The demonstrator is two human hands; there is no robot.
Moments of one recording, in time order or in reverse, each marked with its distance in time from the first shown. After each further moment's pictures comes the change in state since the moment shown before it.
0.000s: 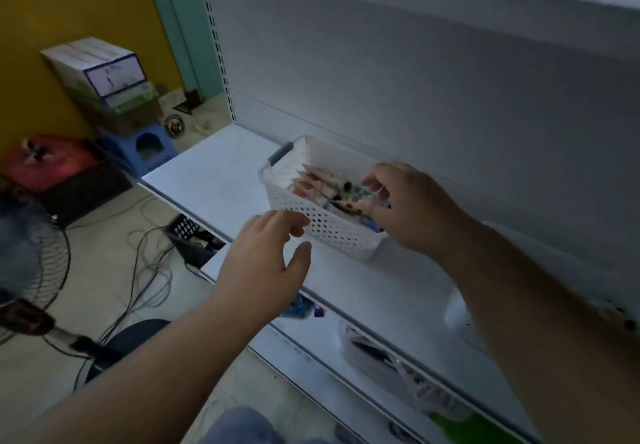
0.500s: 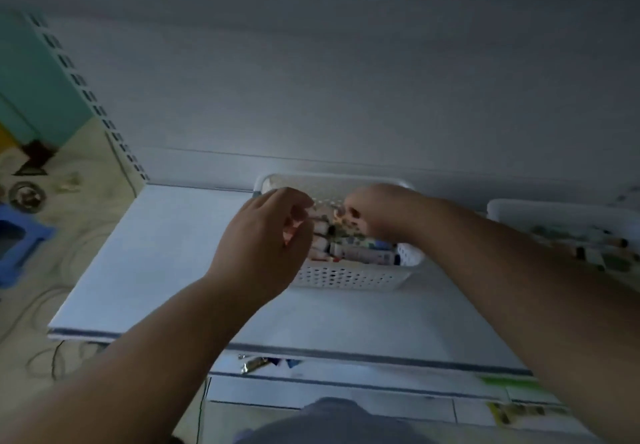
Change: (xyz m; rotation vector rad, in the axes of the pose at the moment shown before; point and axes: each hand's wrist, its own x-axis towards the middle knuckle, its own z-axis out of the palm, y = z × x) left_hand 0.168 -0.071 -0.010 -0.206 -0.219 0.461; right_hand 0.102 0.018 0.060 -0.418 -0.429 0.348
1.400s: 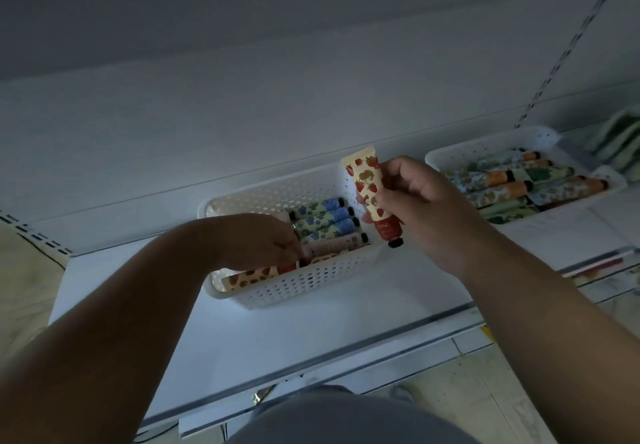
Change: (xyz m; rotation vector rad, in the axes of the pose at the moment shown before) left_hand 0.088 -0.018 0.025 0.268 -1.182 0.122; right_hand -0.120 -0.025 0.012 1.435 0.707 0.386
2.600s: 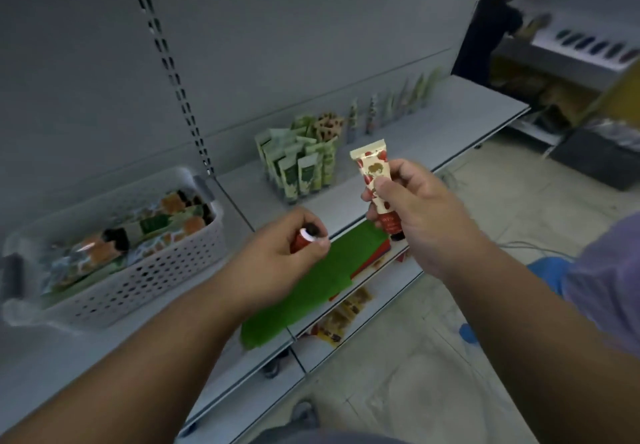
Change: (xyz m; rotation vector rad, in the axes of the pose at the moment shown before) left_hand 0.182 0.513 0.109 -0.546 0.312 0.484; right_hand -0.157 0.085 -0.474 0.115 0.510 0.055
